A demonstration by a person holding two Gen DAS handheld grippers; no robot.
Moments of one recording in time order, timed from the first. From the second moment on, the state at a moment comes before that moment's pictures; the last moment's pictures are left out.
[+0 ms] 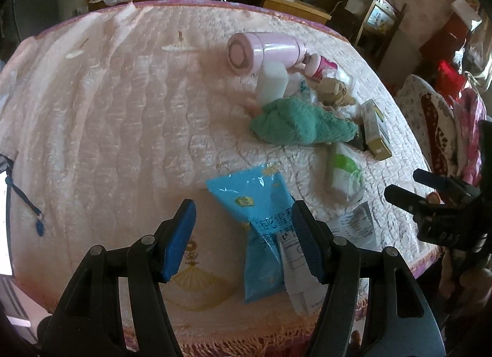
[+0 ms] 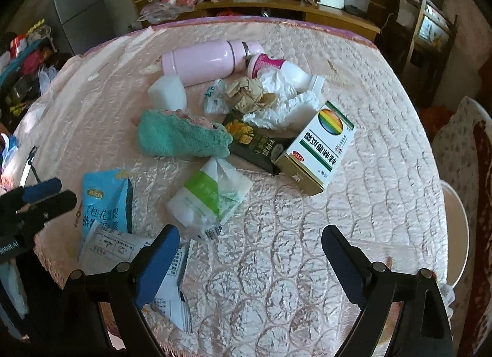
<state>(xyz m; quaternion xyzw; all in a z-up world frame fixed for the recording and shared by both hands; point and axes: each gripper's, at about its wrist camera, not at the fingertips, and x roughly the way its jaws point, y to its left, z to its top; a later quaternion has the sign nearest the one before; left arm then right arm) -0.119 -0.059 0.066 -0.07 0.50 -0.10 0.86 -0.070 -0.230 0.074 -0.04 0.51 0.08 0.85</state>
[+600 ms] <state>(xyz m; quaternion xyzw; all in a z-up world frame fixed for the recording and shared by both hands) -0.106 -0.064 0.040 -0.08 0.52 -0.09 0.85 -0.054 -0.228 0.053 0.02 0.53 0.09 0.84</state>
